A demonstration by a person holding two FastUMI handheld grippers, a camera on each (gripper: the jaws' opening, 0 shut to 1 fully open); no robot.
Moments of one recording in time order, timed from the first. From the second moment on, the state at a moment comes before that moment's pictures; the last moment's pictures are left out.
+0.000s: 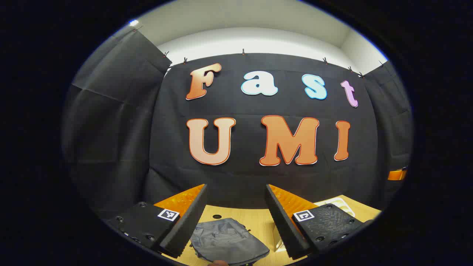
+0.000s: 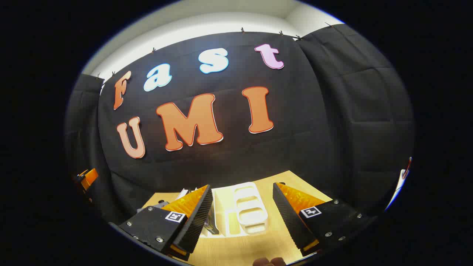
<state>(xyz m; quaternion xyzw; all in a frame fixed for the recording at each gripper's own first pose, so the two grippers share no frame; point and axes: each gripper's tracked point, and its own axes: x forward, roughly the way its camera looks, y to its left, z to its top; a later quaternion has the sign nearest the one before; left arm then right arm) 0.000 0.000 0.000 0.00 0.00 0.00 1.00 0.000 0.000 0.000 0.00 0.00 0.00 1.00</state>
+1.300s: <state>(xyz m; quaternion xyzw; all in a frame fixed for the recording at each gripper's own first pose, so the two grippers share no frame) -0.017 0.051 -0.015 0.03 0.01 0.06 1.00 -0.010 0.059 -0.018 -0.07 0.00 0.02 1.00</state>
